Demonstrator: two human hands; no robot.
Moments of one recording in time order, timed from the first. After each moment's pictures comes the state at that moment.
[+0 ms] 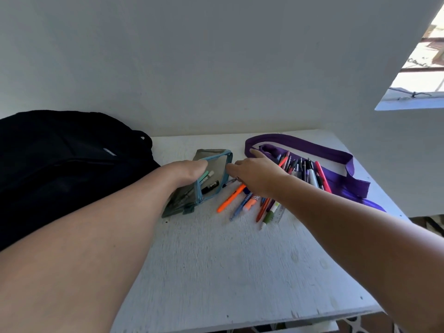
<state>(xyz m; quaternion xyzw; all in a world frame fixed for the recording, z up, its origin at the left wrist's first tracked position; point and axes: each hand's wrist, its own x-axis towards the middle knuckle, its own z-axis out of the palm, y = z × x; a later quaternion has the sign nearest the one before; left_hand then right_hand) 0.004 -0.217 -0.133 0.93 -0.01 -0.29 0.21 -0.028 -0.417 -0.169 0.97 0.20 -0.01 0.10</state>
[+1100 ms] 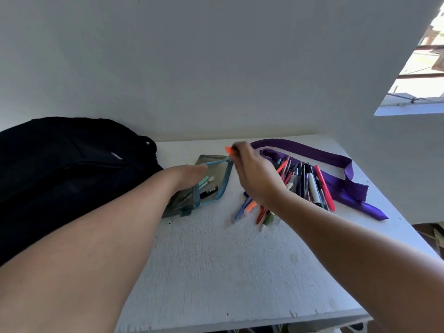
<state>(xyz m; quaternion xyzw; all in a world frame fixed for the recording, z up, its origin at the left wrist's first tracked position) 0.002 -0.207 -0.133 0.92 0.00 -0.30 0.25 -0.061 -0.393 -0.159 0.91 0.11 0.26 -0.29</state>
